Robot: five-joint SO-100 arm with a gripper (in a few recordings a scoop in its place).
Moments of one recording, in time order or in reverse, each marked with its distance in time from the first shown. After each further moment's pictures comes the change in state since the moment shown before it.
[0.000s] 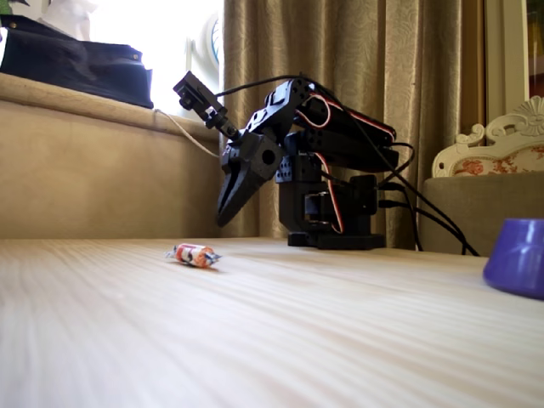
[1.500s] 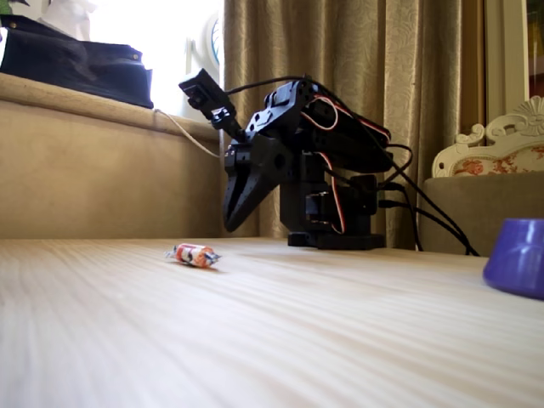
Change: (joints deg) arm -4.4 0.0 1.2 -0.8 -3.0
